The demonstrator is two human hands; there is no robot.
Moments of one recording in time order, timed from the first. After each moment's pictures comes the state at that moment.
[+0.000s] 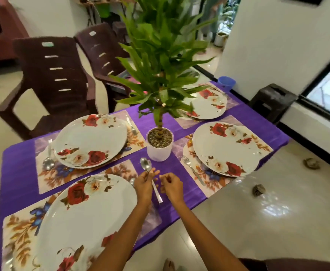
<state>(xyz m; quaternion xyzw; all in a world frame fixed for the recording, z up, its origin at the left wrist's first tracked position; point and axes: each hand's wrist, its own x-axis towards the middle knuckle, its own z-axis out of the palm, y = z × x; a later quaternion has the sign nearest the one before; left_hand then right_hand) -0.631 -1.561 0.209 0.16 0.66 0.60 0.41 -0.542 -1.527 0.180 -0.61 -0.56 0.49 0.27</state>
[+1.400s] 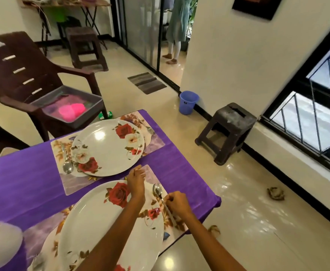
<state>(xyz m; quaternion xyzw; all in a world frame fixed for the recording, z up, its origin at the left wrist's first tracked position) -0.326 -1.110 0.193 0.09 0.67 0.60 0.43 -0.171 -1.117 0.158 -0.61 -0.69 0.39 0.05</state>
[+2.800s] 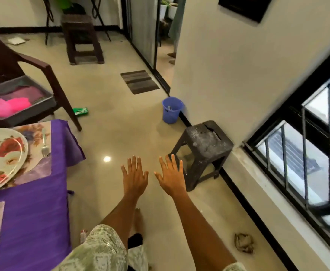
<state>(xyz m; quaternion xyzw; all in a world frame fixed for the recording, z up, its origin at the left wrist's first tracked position) 0.010 -0.767 0.139 0.50 0.85 0.09 0.14 0.145 -0.704 0.176 -0.44 -0.89 0.12 -0.04</state>
